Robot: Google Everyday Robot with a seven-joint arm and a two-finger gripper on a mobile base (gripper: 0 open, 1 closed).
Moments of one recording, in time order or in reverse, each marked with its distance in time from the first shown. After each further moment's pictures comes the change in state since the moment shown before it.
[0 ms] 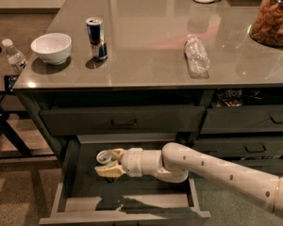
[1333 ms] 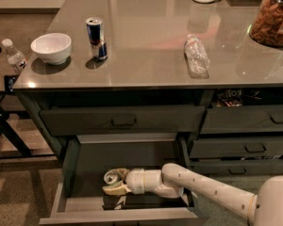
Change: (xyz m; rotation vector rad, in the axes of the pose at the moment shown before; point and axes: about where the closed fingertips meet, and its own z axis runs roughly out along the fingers) arm 0.139 -0.020 0.020 -0.078 -0.043 -0.036
